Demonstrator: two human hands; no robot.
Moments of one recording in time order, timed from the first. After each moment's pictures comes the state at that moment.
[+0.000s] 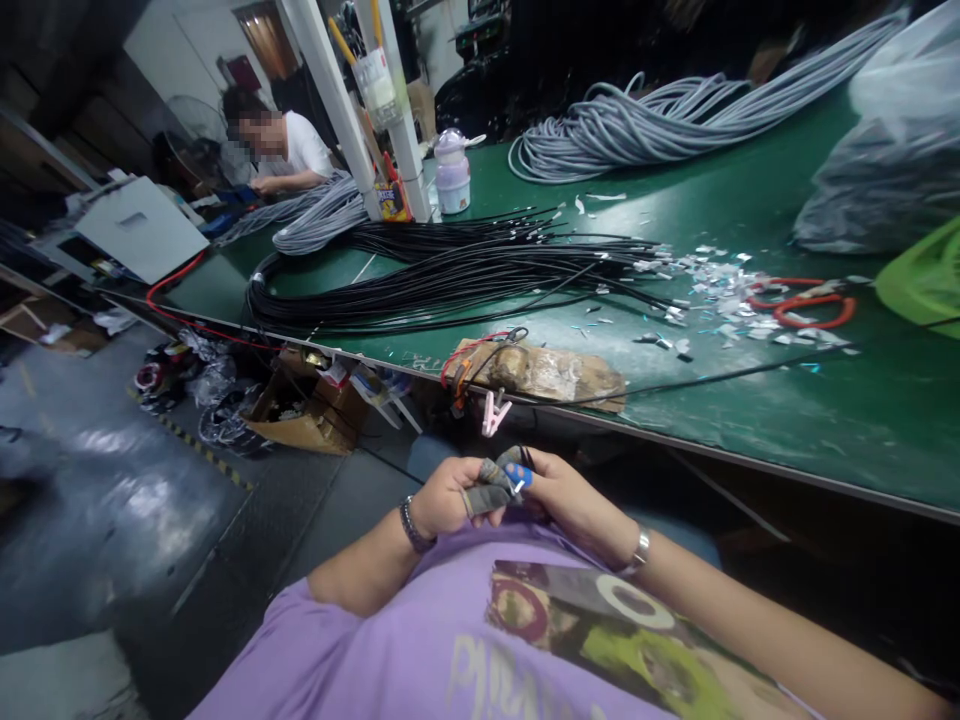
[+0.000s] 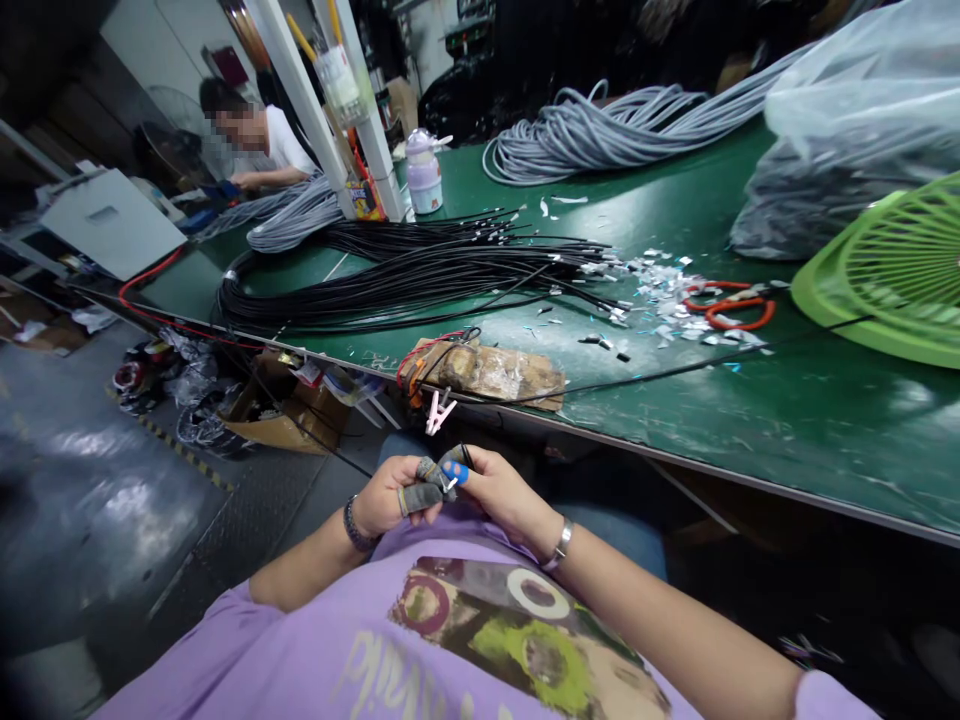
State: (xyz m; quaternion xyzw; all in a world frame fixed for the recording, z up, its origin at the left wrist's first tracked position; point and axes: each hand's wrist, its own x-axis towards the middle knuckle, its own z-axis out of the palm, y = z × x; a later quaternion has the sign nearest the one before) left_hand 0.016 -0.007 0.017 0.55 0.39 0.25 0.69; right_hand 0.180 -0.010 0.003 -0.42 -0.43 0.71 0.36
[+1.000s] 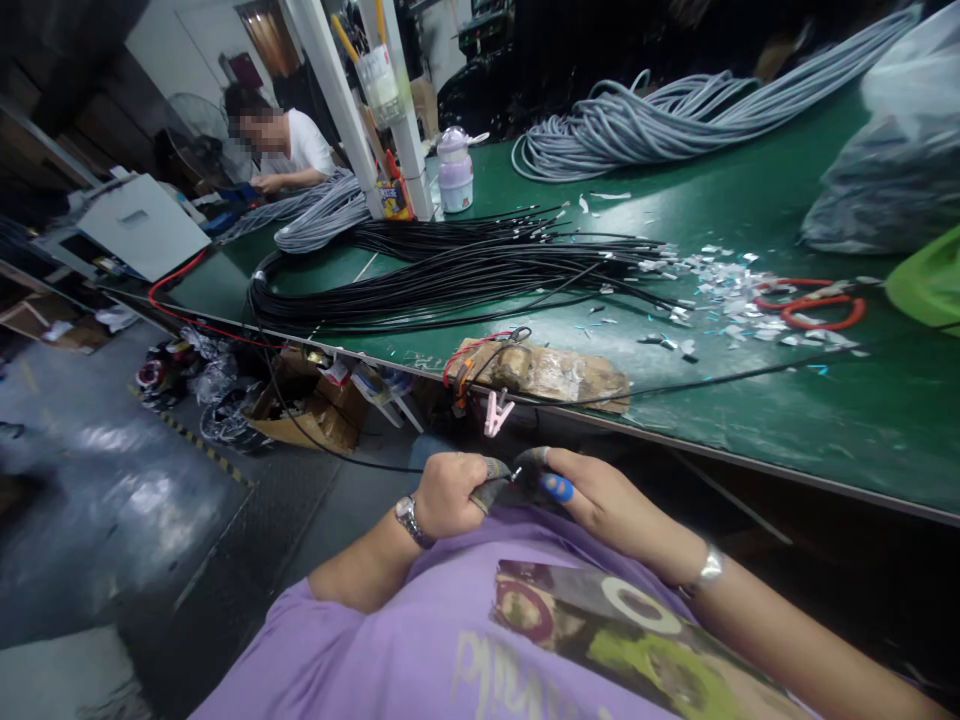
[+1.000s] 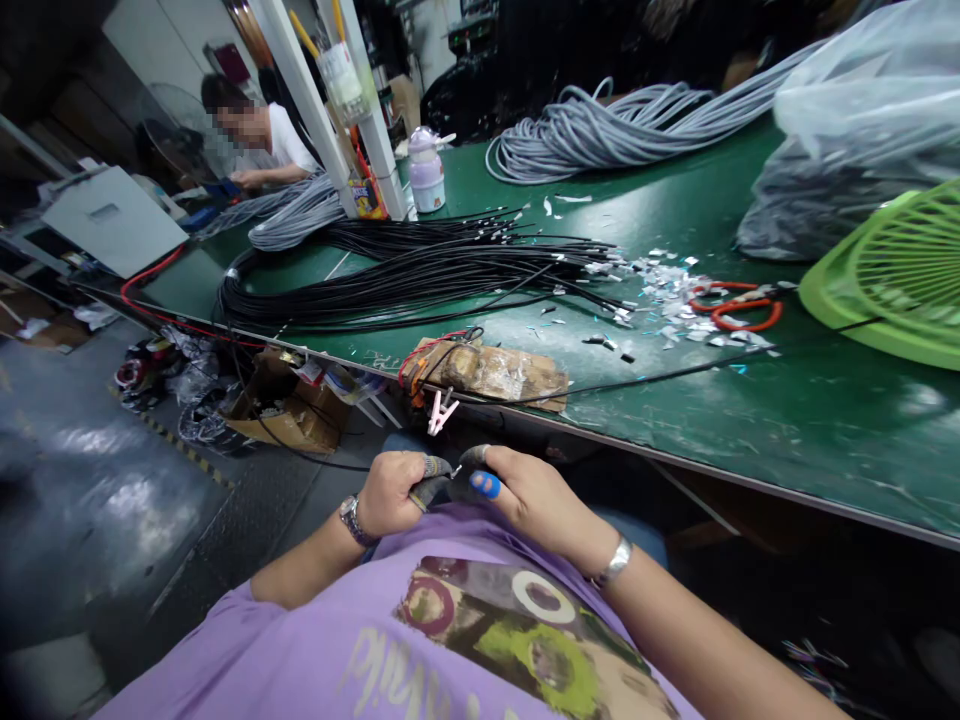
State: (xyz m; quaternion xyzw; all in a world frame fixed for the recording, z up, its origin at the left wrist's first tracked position) left_hand 0.009 -0.007 0.015 0.83 0.42 0.25 0.27; right_hand 0.221 -0.009 0.013 -0.42 -0.79 0.35 0.29
